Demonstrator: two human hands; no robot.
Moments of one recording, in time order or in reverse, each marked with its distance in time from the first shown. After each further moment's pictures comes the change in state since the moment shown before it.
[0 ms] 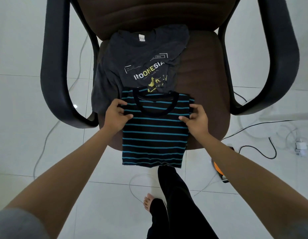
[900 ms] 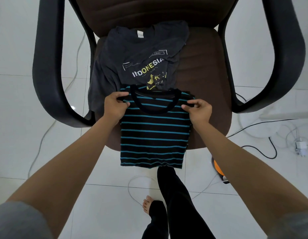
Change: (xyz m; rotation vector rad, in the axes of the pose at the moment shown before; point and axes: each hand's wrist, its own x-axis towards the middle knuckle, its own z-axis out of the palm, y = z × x) left_hand 0.031 0.004 0.010 -0.075 0.088 -0.027; right_hand 0.027 -0.015 0.011 0.092 0.229 0.060
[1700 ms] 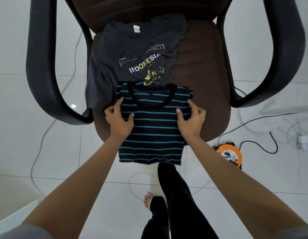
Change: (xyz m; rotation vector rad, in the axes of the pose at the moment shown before) left_hand -0.058 -0.035 0.027 0.212 0.115 0.121; right_hand -0.053 0.030 0.001 -0.208 -0.003 -0.165
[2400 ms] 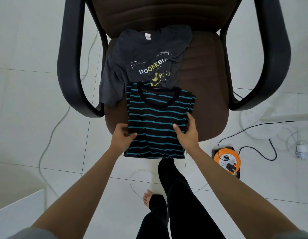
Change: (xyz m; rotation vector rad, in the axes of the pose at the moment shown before) left_hand -0.070 -0.012 -0.042 -0.268 -0.272 -0.374; right_hand -0.057 -0.005 -0.027 0.215 -0.320 0.097
